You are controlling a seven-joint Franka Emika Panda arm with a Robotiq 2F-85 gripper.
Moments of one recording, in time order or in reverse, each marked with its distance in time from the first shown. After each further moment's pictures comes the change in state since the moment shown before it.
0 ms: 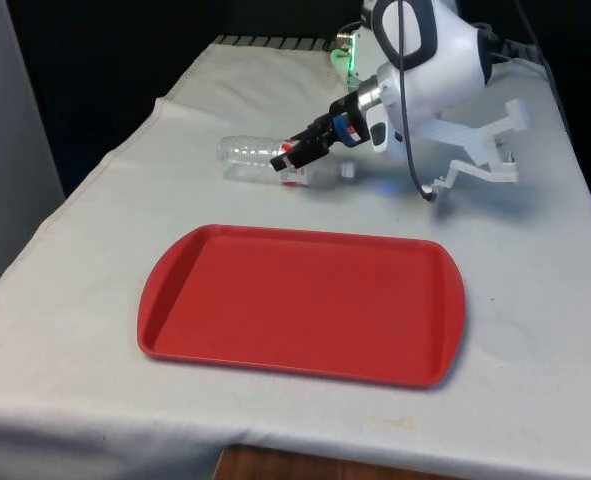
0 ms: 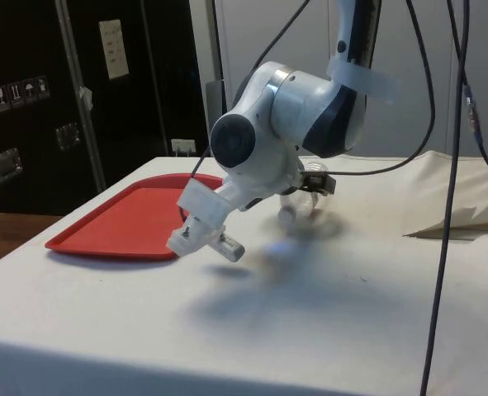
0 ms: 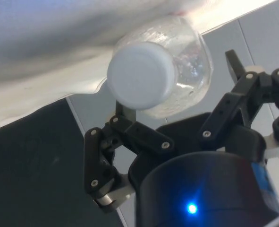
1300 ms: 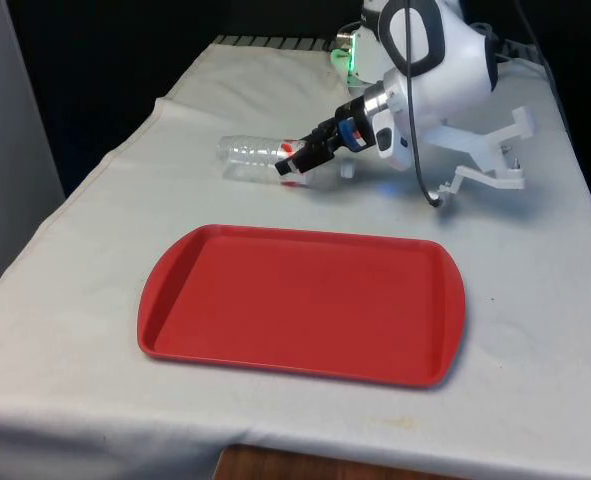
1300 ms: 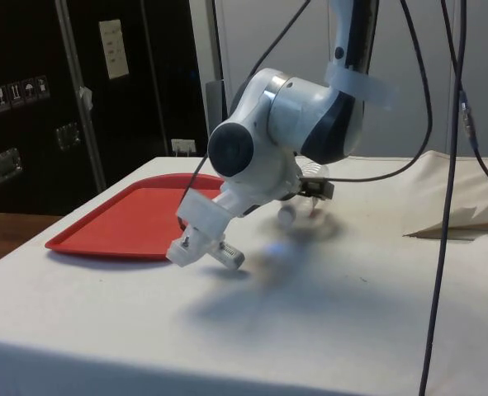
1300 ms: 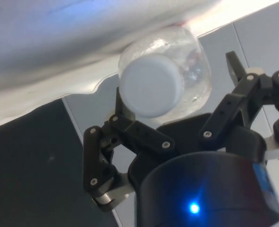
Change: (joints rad) arm 0.004 0.026 0.019 0.019 -0.001 -0.019 0.025
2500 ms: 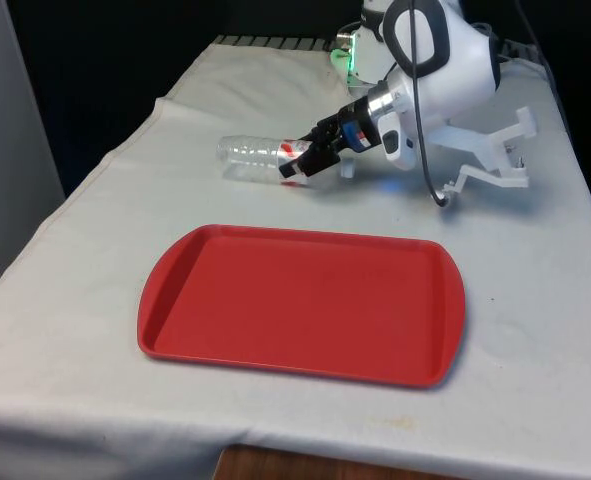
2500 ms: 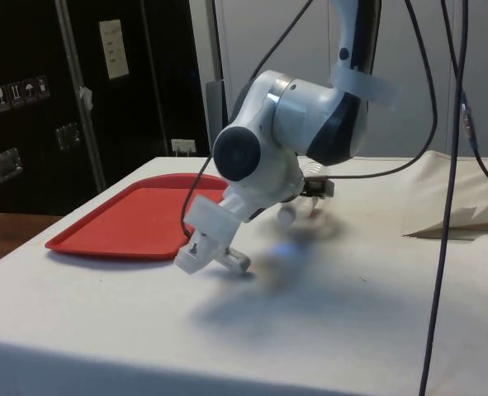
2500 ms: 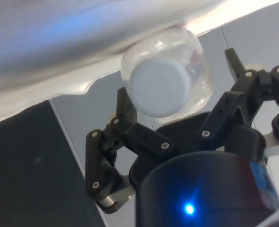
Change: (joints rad) arm 0.001 0.000 0.010 -0.012 -0.041 -0.001 -0.059
